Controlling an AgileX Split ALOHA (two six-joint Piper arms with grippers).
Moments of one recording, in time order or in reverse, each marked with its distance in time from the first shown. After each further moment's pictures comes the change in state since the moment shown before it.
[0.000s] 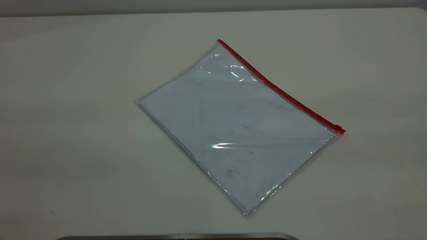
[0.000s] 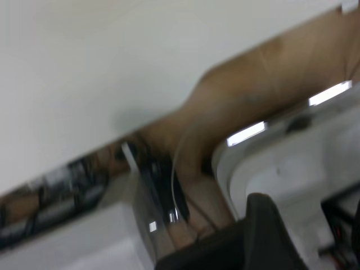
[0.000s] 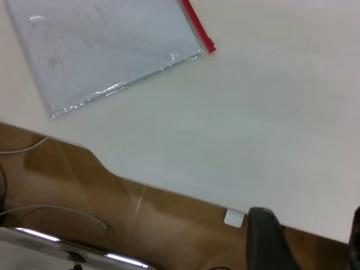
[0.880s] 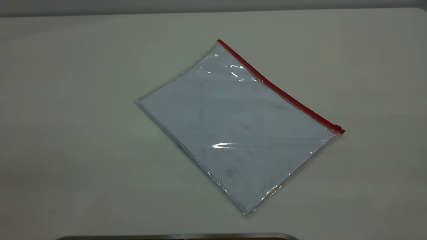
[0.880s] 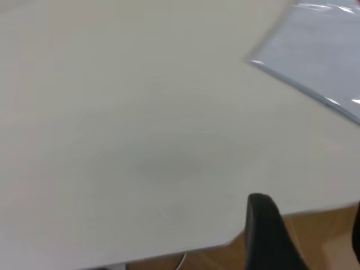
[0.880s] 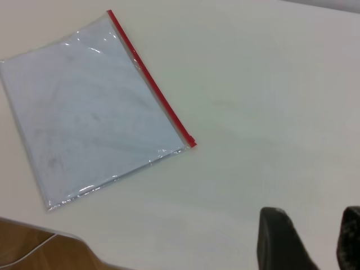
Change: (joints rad) left arm 0.294 -0.596 0.001 0.000 0.030 -0.001; right arm -0.053 -0.341 -0.007 0.005 0.020 0.000
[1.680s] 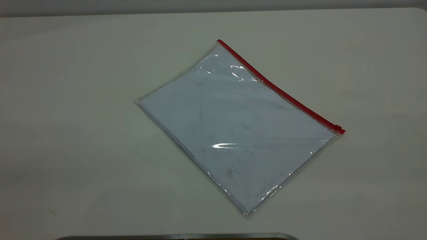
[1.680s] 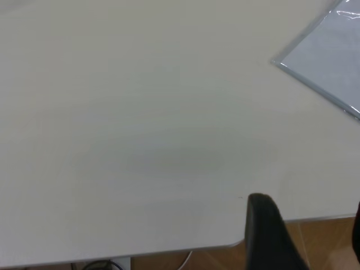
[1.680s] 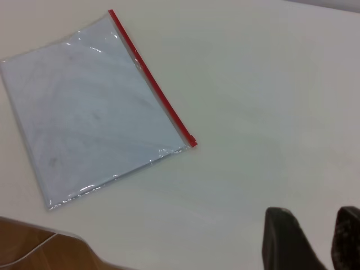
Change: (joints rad) left arm 0.053 0.000 0.000 0.000 0.001 -0.001; right arm 0.001 0.000 -0.001 0.002 0.001 0.000
